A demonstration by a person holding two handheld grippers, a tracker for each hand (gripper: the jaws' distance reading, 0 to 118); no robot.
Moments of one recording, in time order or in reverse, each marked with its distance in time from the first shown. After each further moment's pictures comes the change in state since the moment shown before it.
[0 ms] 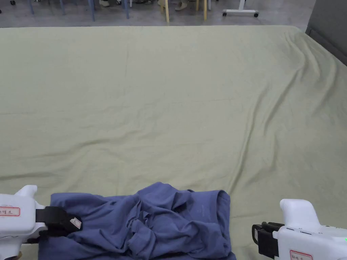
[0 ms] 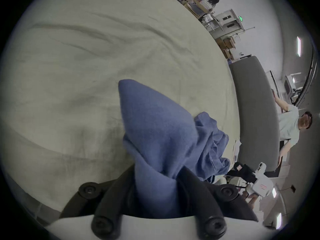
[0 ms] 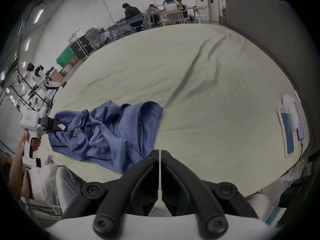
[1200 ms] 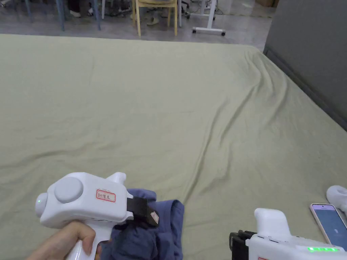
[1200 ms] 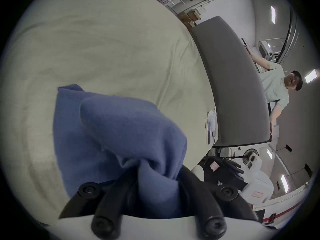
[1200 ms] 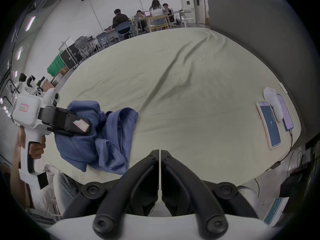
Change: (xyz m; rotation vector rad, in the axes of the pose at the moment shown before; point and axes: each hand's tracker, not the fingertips) left arm 0.199 -0.034 -0.132 -0.169 -0.224 -0.231; right arm 0.042 -0.010 0.032 0.047 -0.083 -0.076
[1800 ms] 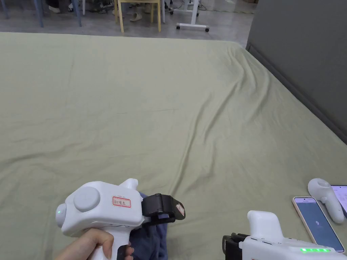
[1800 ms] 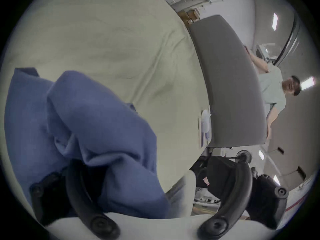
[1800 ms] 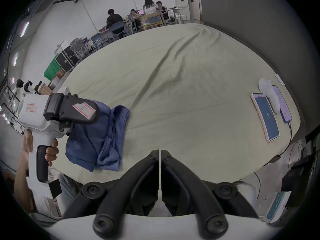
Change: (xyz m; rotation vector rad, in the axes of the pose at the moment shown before) left arm 0.023 -0.003 -0.055 -0.032 -0.059 -0.003; right arm 0.016 -0.004 0.000 -0.021 -0.011 -0.043
